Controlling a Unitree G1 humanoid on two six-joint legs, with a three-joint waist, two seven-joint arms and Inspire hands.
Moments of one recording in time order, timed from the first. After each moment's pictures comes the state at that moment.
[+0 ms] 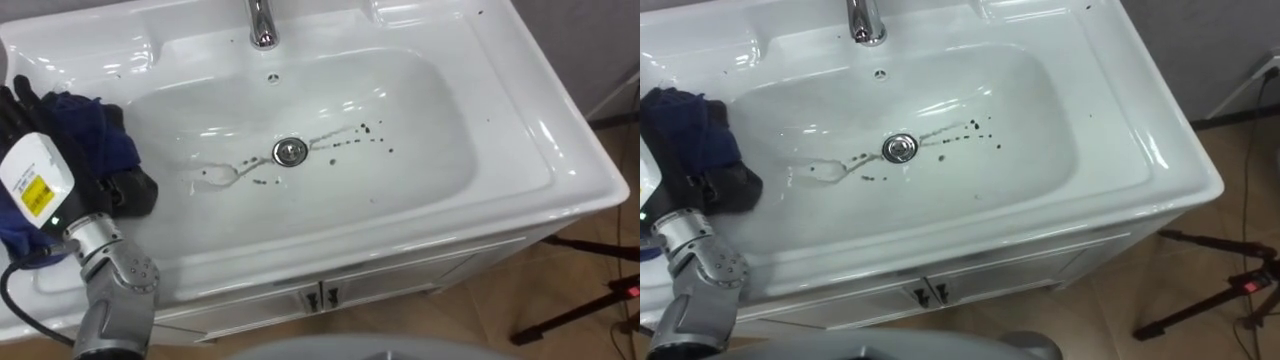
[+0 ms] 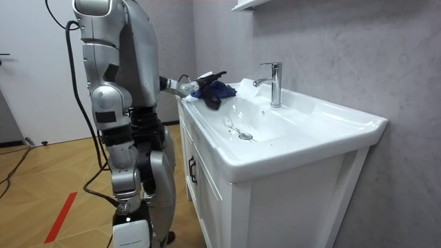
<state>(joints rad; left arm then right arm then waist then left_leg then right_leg) 0.20 0.23 0.12 0.25 0.67 0.06 0.74 0.10 -0.26 -0.02 1.35 -0.16 0.15 0.06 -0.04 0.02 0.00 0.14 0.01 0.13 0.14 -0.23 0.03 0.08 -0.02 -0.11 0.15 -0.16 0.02</state>
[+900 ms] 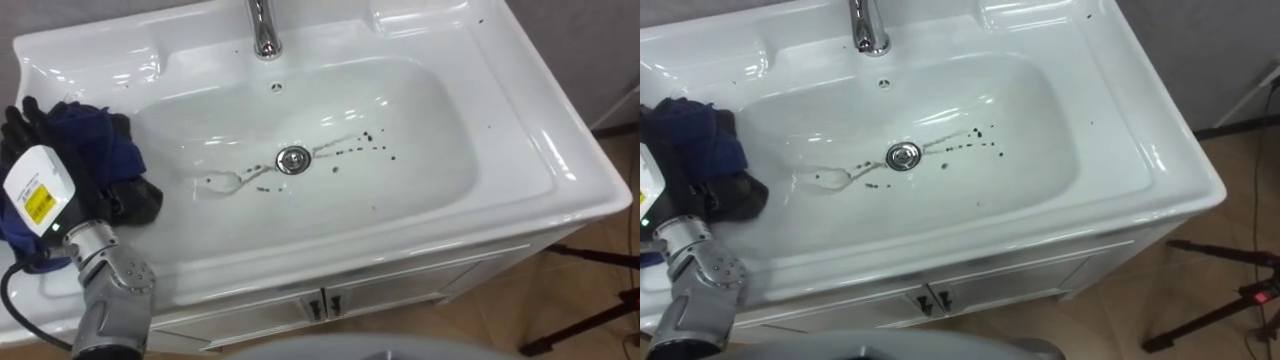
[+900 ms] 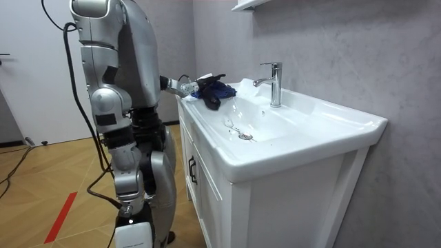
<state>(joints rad) 0.19 0.23 0.15 0.33 0.67 0.08 0.69 0.11 -0.27 -0.06 1.30 -0.16 0.21 0.03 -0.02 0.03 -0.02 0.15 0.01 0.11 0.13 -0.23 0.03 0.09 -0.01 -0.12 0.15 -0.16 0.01</state>
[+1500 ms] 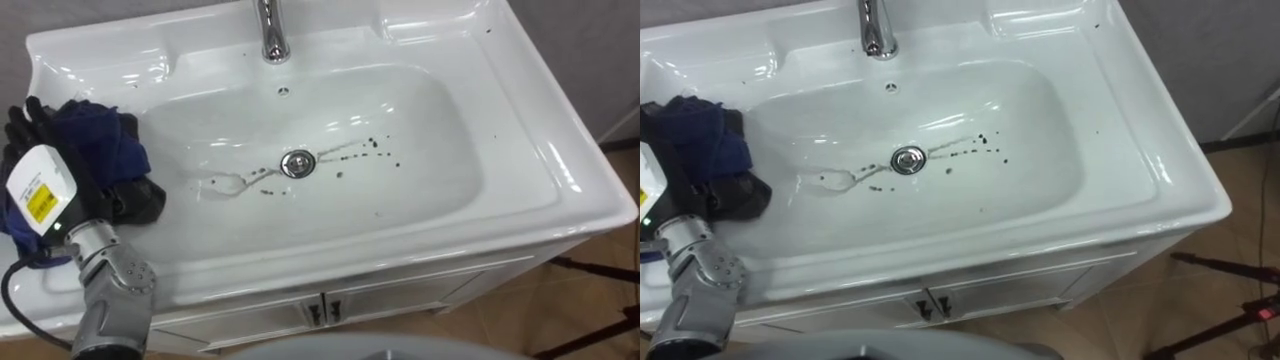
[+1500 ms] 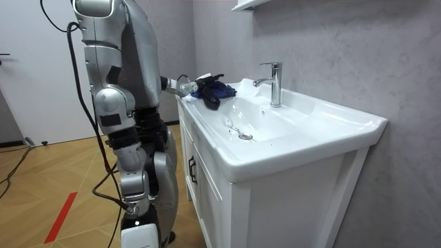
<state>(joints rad) 0.19 0.23 0.15 0.33 0.67 0.08 0.66 0.12 -0.27 -0.06 1.29 -0.17 0.23 0.01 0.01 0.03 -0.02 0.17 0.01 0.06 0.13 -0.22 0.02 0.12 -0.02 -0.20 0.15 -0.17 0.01</state>
